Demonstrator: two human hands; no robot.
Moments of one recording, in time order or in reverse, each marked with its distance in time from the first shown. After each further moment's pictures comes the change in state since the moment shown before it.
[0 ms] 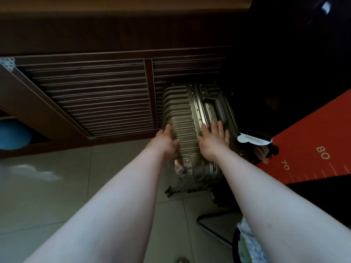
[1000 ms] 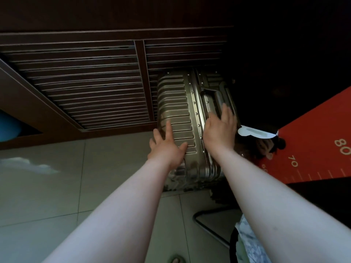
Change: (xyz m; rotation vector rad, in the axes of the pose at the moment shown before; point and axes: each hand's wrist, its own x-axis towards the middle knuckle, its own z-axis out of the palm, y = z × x) left_hand -0.009 0.010 0.057 -0.056 0.043 -0.096; right_hand 0.018 0.022 0.023 0.243 0.466 0.008
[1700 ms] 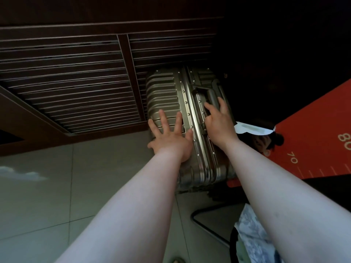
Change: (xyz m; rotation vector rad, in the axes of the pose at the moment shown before) left_hand 0.021 0.040 0.011 0.288 0.009 0.063; right_hand 0.029 0.024 -0.003 0.215 -0.172 -0.005
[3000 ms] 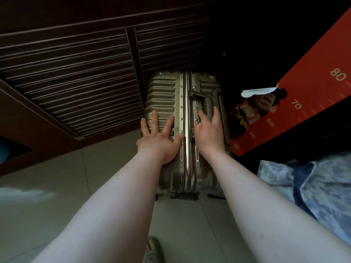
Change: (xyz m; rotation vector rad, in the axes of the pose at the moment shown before) left_hand -0.056 -0.134 -0.014 0.208 -0.051 0.220; right_hand -0.130 -0.072 0.087 -0.016 0.235 0.199
